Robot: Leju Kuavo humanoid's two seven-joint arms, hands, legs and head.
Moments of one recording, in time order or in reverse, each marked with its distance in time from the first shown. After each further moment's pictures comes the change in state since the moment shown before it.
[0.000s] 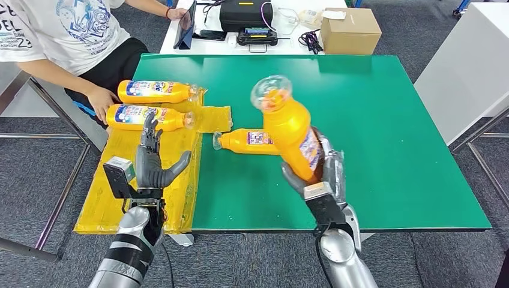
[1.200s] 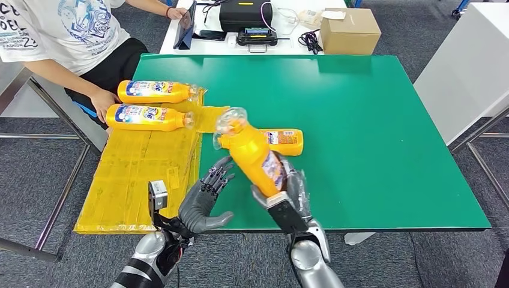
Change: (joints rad) left arm 0.116 0.044 -0.254 -0.022 0.167 -0.493 0.159; right arm -0.009 0.131 0.040 0.285 0.113 0.033 -0.032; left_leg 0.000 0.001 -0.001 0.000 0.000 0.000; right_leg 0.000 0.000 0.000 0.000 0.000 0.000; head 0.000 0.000
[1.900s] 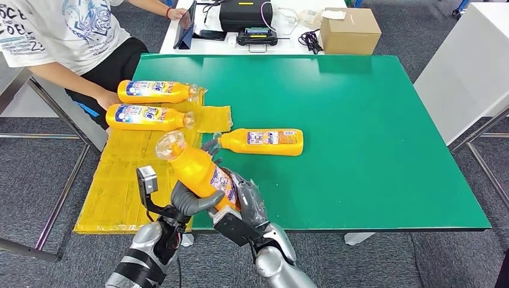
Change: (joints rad) left arm -0.055 -0.019 0.056 0.030 0.101 0.120 0.019; right arm -0.097 0.052 0.224 0.266 0.015 0.006 0.023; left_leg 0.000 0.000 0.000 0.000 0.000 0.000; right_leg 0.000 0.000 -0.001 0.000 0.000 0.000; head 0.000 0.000
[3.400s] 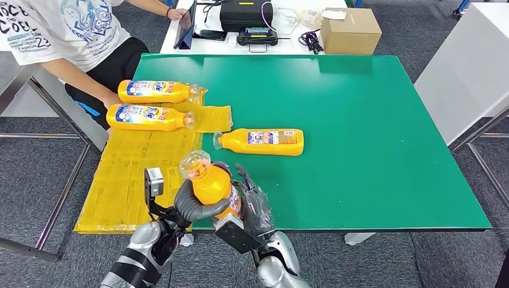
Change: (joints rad) left arm 0.009 0.058 -0.095 -0.048 -0.048 -0.053 0.049; right arm 0.053 0.002 -0.043 -0.024 0.063 -0.201 0.030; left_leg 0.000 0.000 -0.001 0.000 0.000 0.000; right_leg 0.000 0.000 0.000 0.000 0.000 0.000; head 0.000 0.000
